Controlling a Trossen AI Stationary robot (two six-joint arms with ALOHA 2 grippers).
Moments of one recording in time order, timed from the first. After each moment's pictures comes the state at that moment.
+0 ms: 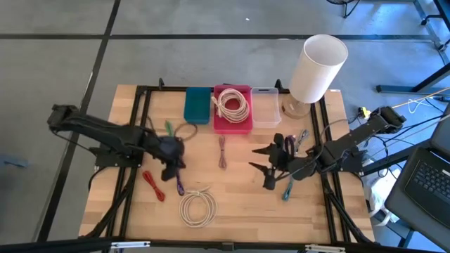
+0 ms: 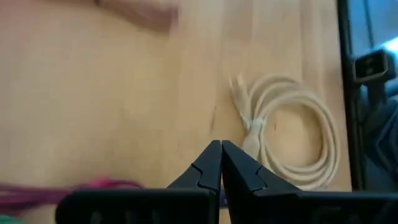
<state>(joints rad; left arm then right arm) -0.20 1.02 0.60 -0.43 0.10 -0.50 0.54 1.26 0.94 -0.16 0.74 0.31</state>
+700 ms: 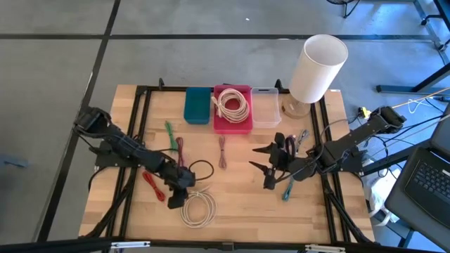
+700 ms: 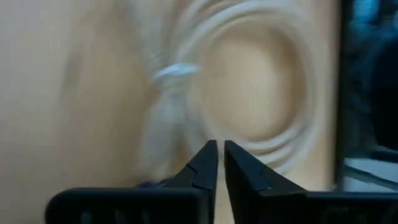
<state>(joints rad) -0.44 1.50 0.67 -0.13 0.24 -0.66 0.54 1.26 0.94 -0.15 0.77 0.26</state>
